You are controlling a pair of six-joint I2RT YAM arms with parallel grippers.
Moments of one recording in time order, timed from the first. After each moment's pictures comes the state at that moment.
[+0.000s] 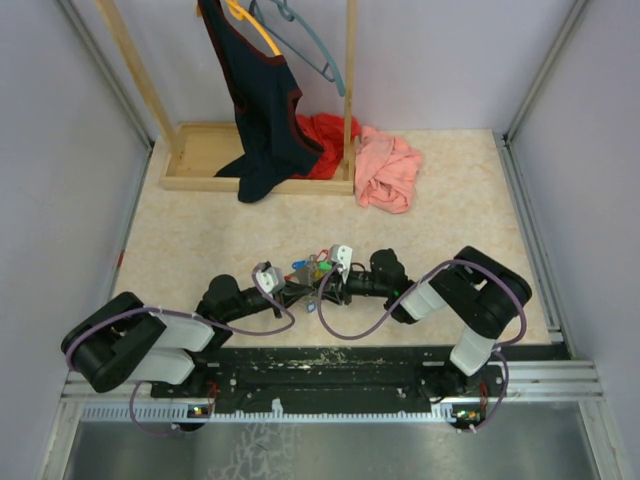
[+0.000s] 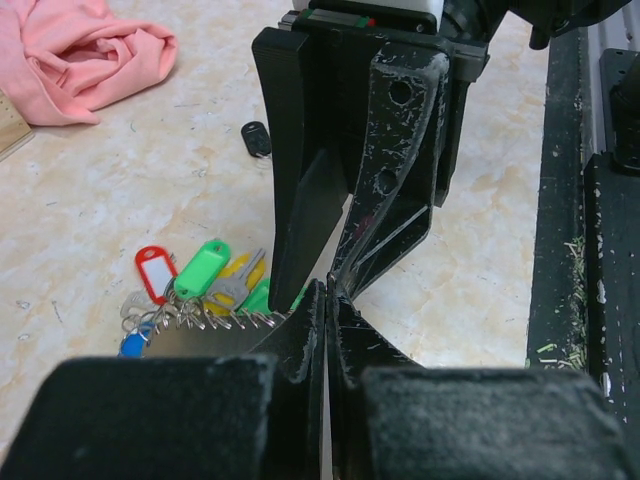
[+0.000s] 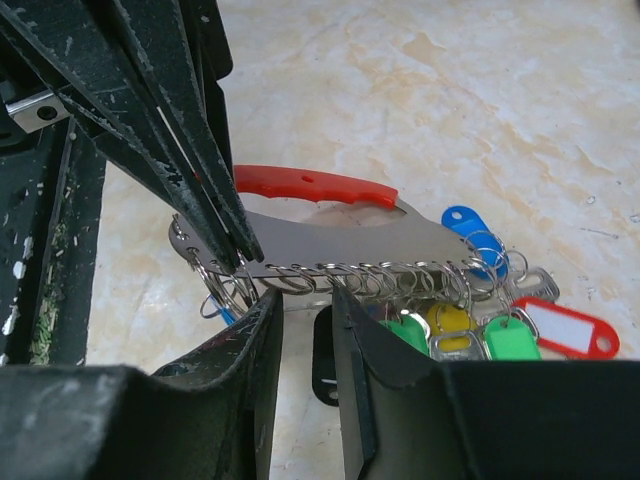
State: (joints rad) left arm -0.72 1.34 0.10 1.22 0.50 0.04; right arm 0.75 1.68 0.40 1.07 -0.64 -0.09
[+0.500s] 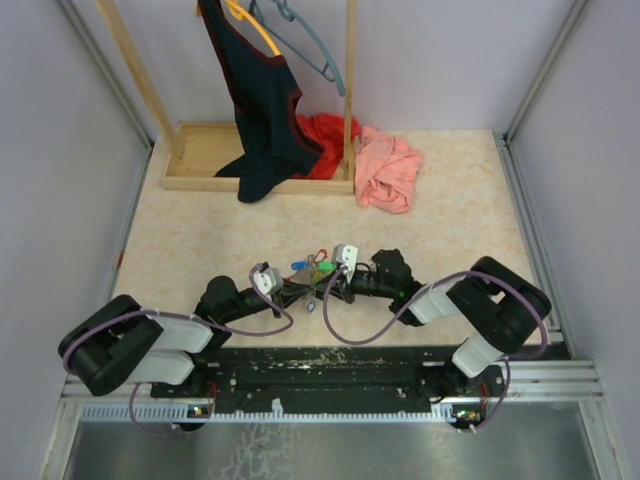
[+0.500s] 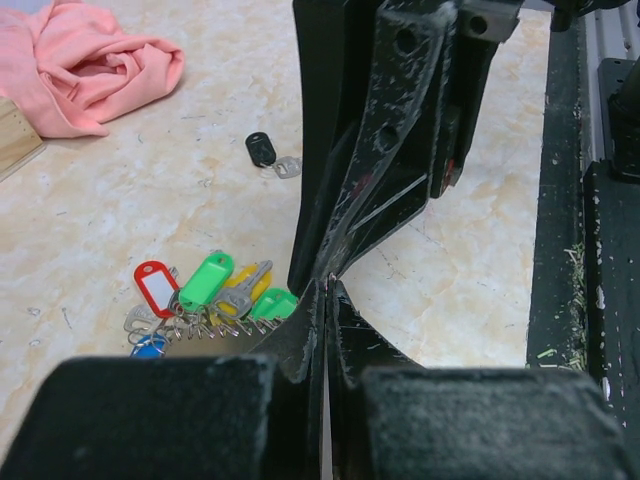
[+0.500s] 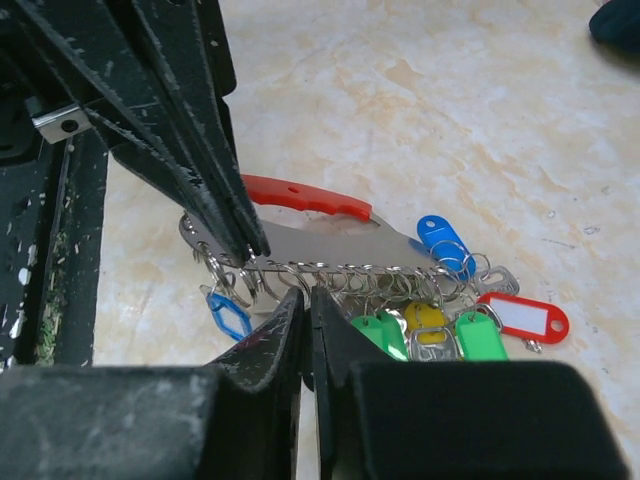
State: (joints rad) left arm -0.72 1.32 0.09 1.23 0.50 0.04; right arm 0.75 1.60 0.38 1.04 -0.61 -0.10
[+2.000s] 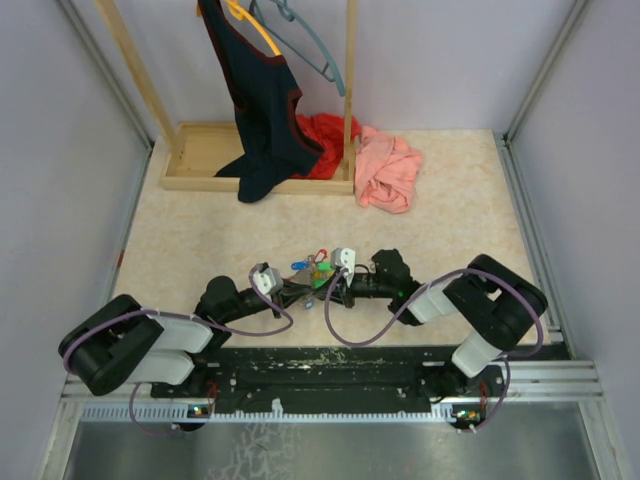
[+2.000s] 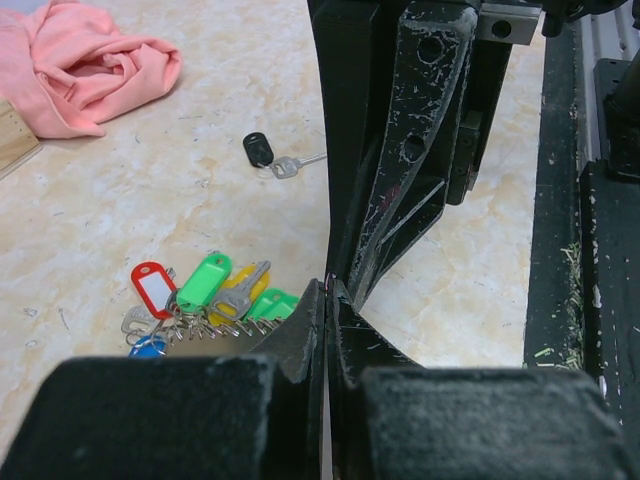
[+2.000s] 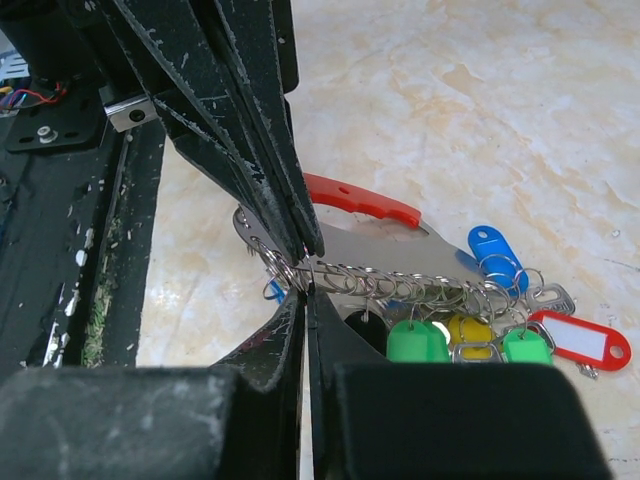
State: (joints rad) left arm -0.72 1.32 0.09 1.24 0.50 0.04; right arm 0.75 1.59 0.37 1.03 -0.72 -0.10
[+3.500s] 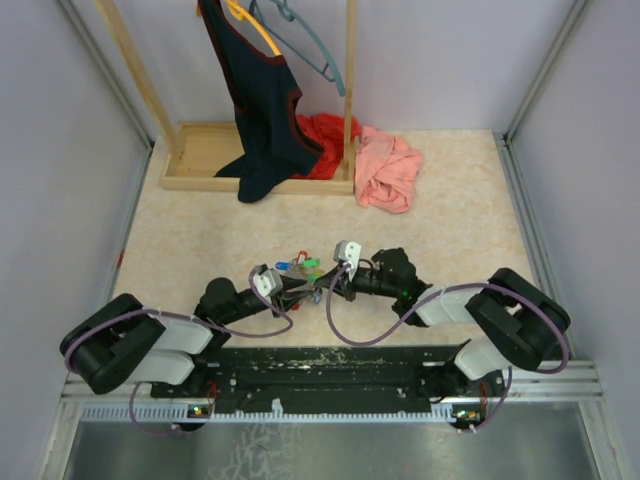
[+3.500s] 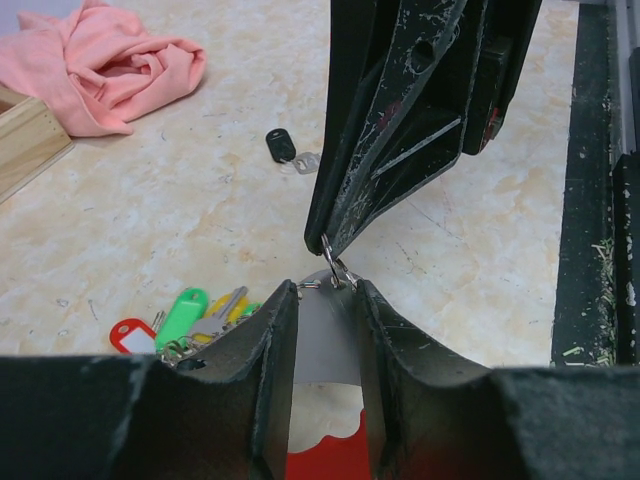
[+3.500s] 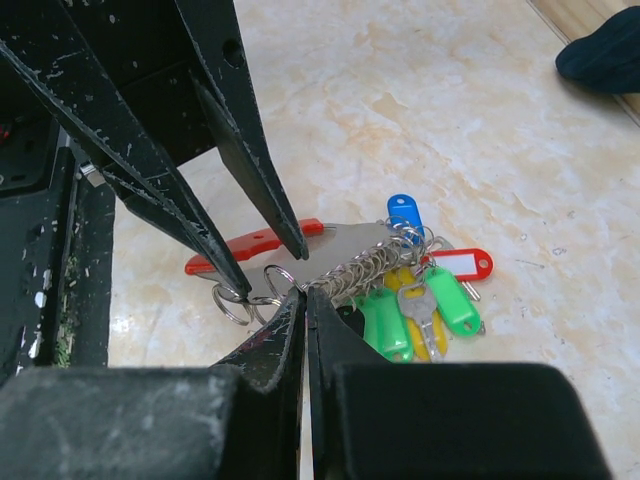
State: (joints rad) left arm -0.72 1.32 0.07 1.26 0.46 0.08; right arm 0.76 1.45 0.37 0.93 -0.57 -0.10
